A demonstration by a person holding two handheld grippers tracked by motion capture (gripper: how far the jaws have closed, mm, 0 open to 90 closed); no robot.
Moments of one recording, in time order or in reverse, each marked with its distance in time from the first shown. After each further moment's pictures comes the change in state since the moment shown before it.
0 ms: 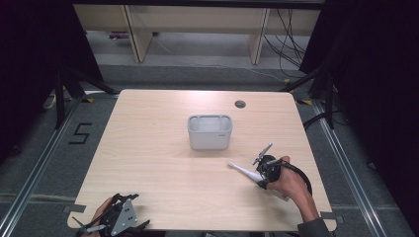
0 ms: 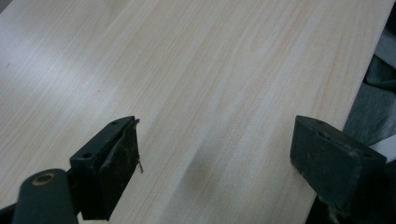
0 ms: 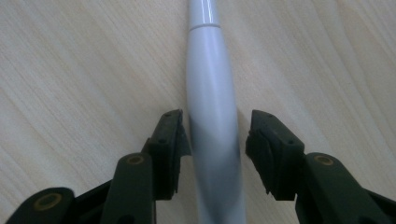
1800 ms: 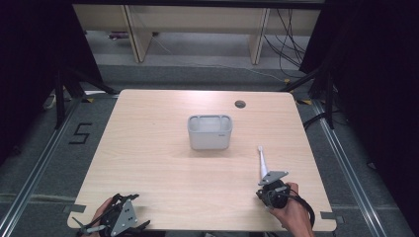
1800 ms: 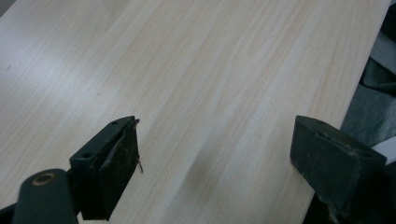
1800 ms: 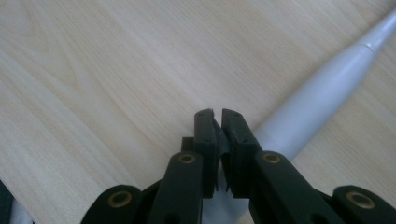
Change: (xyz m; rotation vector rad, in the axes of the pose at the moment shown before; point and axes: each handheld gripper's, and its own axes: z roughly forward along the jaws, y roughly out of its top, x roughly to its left) left arm 0.000 0.001 -0.002 0.003 -0.009 0.010; right arm 0.059 -0.053 -0.008 -0.288 -0.037 0.119
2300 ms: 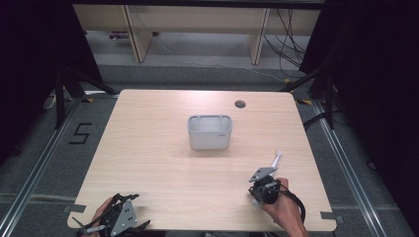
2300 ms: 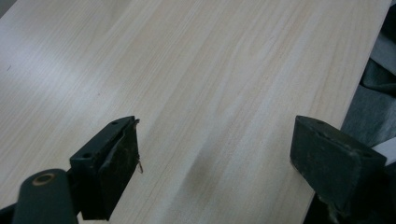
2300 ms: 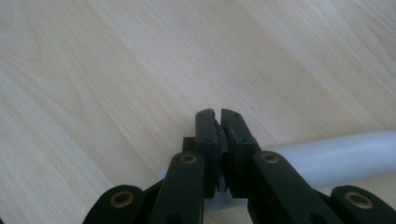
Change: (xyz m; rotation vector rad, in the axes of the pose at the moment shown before) left arm 0.001 0.000 -0.001 0.001 -0.014 -0.001; right arm 0.006 0.019 0.014 0.002 0.012 -0.050
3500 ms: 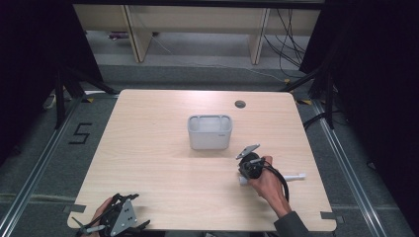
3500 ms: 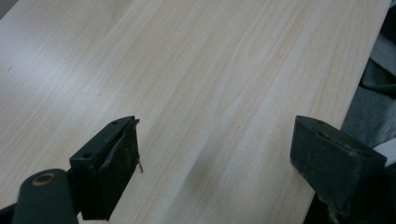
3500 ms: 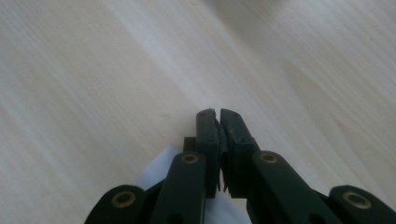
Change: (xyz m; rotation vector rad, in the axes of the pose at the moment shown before) left arm -0.001 0.000 0.000 -0.008 0.015 -0.003; right arm -0.025 0.060 0.037 0.031 -0.031 0.000
